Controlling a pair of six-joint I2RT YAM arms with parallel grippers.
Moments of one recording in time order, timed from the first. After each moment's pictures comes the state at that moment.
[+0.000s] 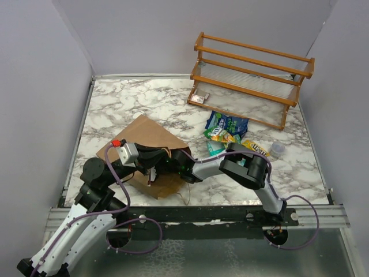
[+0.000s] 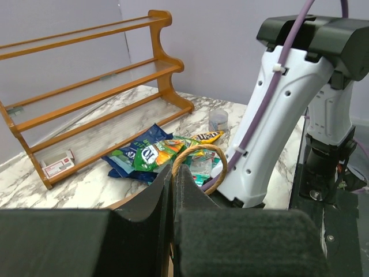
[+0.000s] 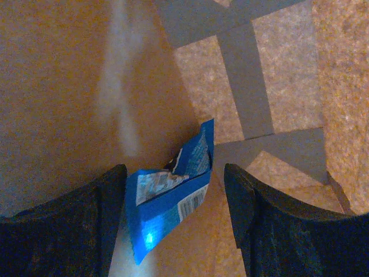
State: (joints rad) left arm -0.58 0.39 0.53 0.10 0.52 -0.09; right arm 1.14 2.12 1.10 0.71 -0.17 -1.11
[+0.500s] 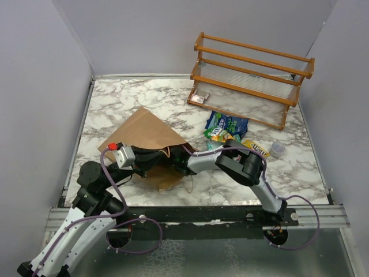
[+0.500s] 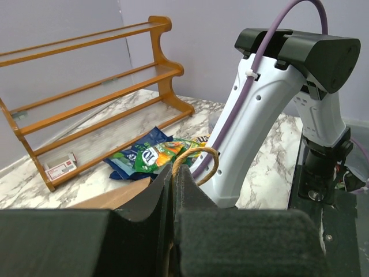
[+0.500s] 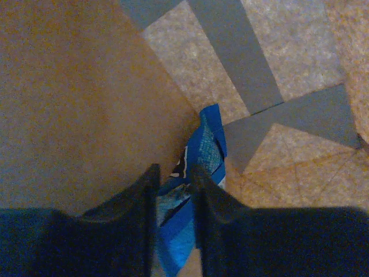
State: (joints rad) left arm -0.58 0.35 0.53 0.07 0.53 -0.10; right arm 1.10 2.22 1.28 0.64 -0.02 -1.02
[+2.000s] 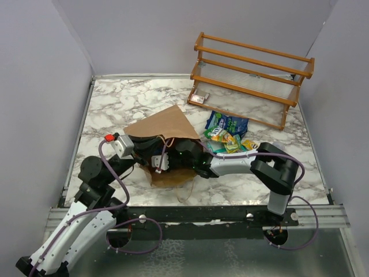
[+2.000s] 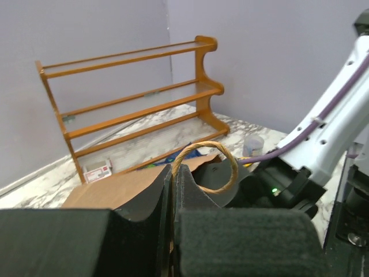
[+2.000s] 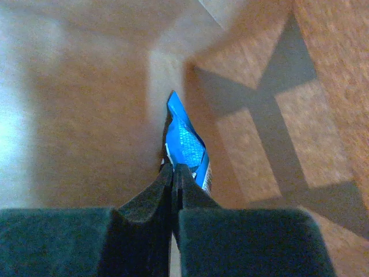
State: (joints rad) left arm -0.58 0.42 0.57 0.15 0.35 -0.09; right arm 1.09 1.82 0.95 0.49 -0.16 -0.84
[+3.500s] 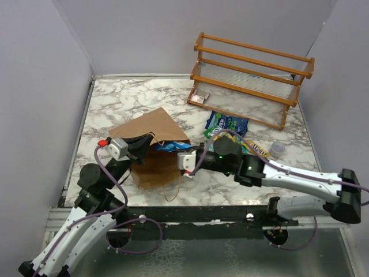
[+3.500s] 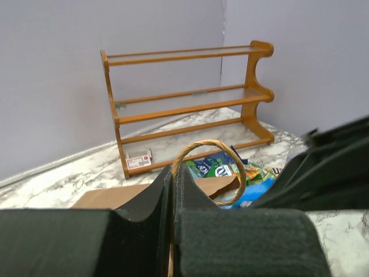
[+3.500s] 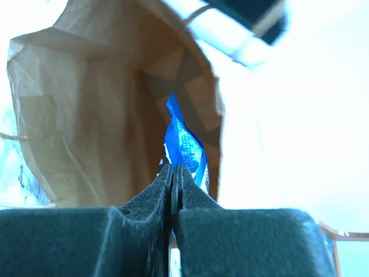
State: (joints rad) left arm -0.58 0.35 0.49 0.16 0.14 -0.07; right arm 1.18 1.25 0.92 0.09 -0.09 -0.79
